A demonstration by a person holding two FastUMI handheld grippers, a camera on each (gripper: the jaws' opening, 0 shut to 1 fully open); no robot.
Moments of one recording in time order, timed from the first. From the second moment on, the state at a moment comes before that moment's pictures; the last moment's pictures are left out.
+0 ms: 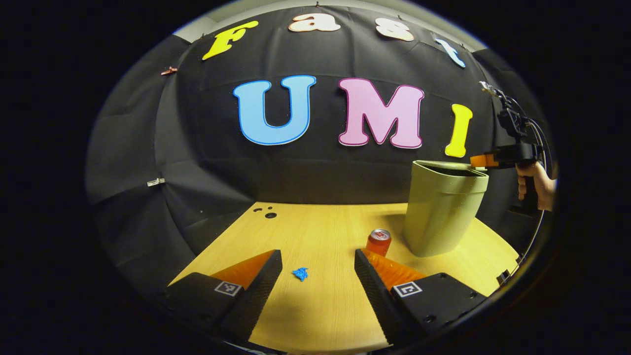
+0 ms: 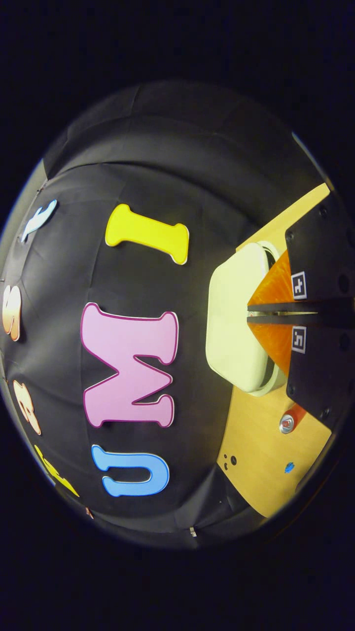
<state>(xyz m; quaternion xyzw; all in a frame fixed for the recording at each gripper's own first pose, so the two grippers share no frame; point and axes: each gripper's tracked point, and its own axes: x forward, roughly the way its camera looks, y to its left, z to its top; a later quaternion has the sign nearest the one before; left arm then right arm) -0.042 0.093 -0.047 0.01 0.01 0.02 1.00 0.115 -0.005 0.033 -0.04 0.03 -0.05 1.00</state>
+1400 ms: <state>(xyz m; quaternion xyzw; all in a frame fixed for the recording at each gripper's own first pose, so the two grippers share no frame) 0.092 0.148 -0.162 0.02 0.13 0.01 0.99 -0.030 0.011 -0.085 0.01 0.17 -0.05 0.98</state>
